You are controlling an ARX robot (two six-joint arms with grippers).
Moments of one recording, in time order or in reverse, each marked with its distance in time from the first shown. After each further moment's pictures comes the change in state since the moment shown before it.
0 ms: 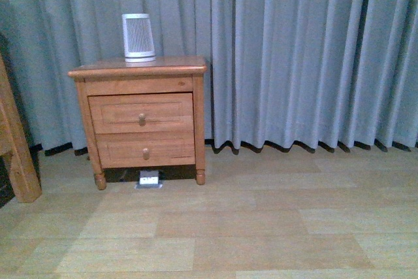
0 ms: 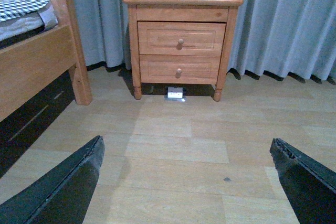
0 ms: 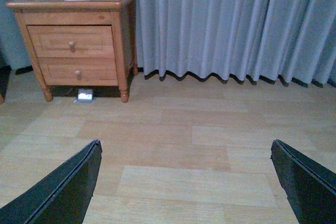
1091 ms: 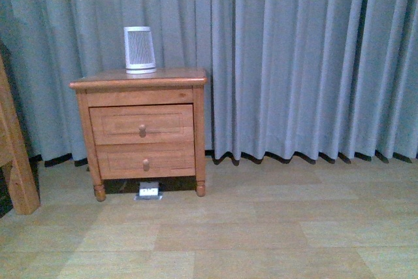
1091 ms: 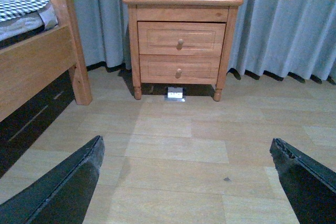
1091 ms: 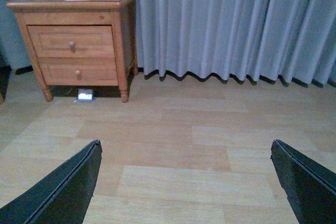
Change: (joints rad) left arm 0.000 0.000 0.000 0.000 0.000 0.000; right arm 0.000 0.000 0.000 0.000 0.000 0.000
